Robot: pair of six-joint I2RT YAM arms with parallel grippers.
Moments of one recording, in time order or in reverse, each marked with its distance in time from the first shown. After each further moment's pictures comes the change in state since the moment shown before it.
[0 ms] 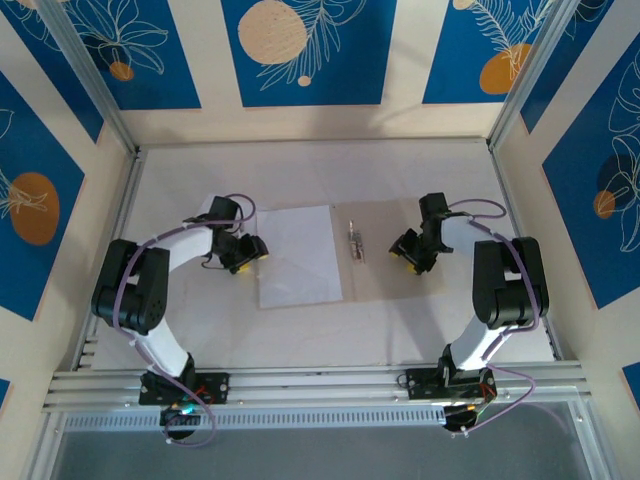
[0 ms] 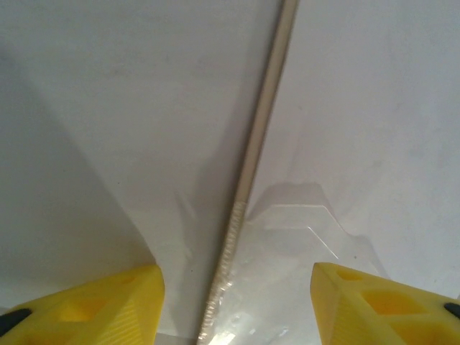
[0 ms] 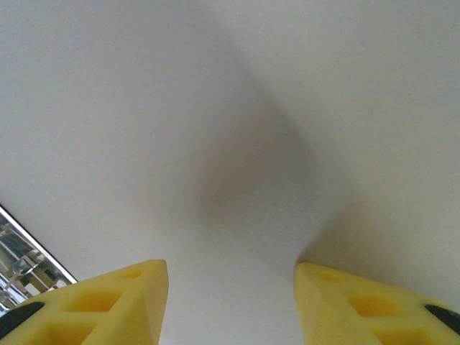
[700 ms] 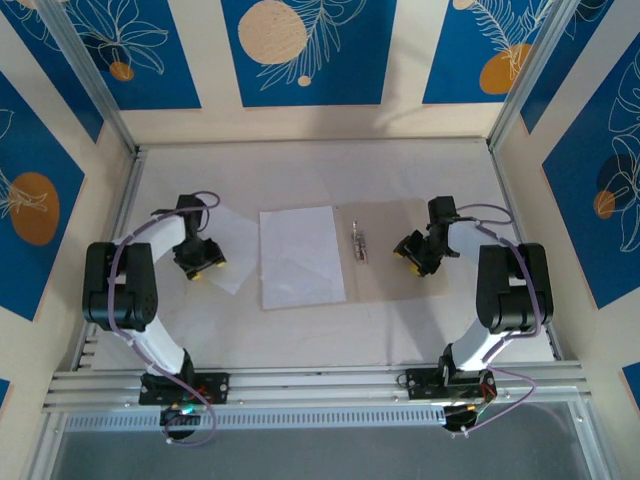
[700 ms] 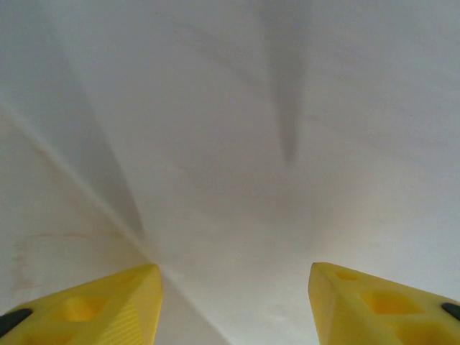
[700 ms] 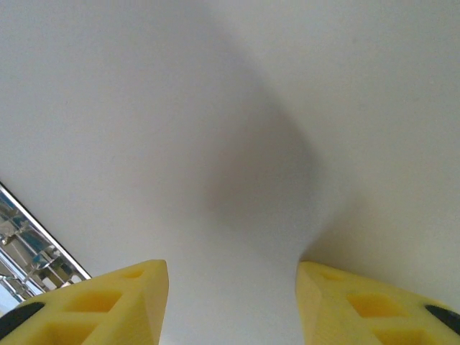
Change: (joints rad) left arm 0.223 -0.006 0.086 -0.339 -0.285 0.151; right arm -0.038 -0.048 -0.055 0.024 -0.049 -0.003
